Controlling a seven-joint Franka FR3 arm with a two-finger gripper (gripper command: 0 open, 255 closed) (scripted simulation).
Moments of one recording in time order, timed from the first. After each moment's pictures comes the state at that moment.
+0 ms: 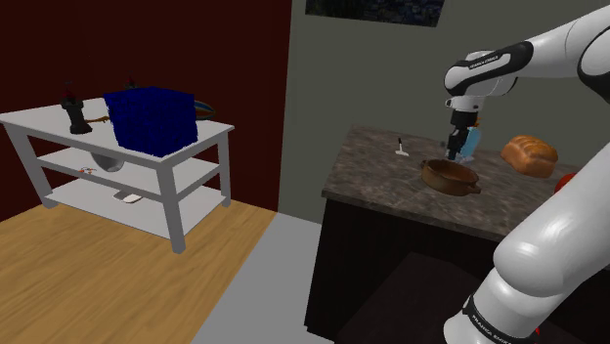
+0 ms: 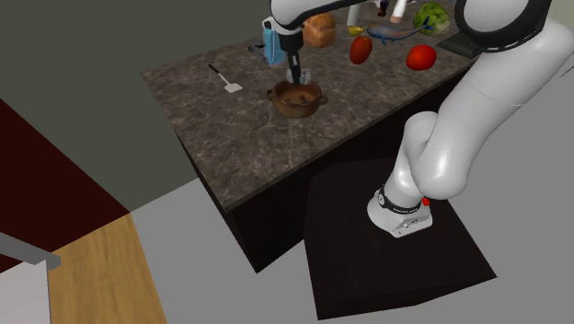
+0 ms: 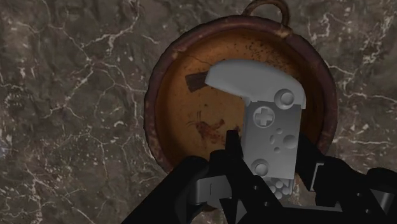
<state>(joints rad) -0.29 -0.14 -0.58 -2.06 -0.18 1.84 -0.79</state>
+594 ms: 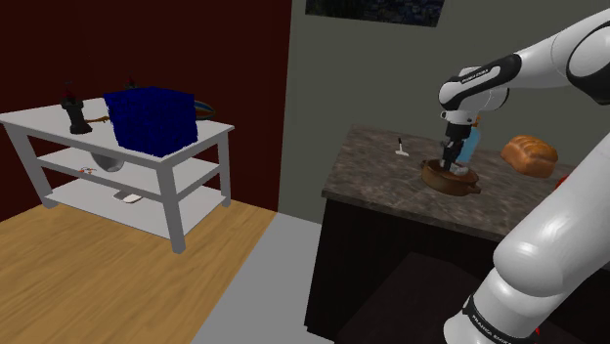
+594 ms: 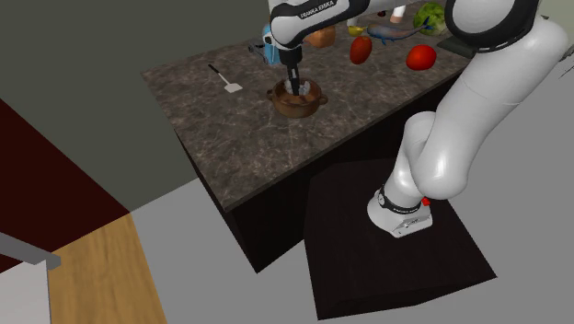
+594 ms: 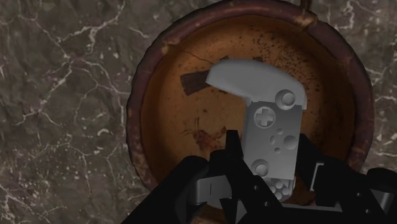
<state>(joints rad) -0.30 -0.10 -0.60 -2.14 -0.17 1.96 -0.79</state>
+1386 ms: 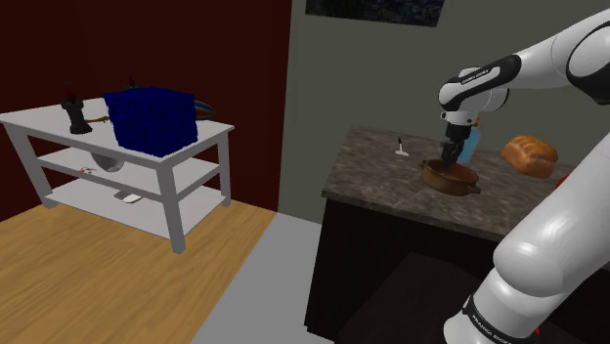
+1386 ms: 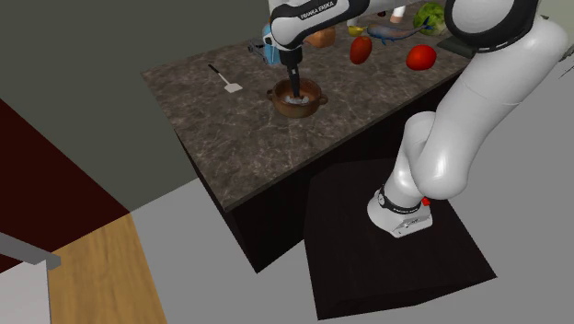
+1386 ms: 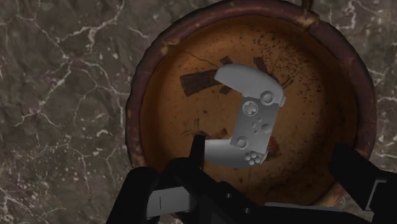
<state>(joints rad) -0.30 -0.10 -0.60 -2.14 -0.17 1.97 -0.79</state>
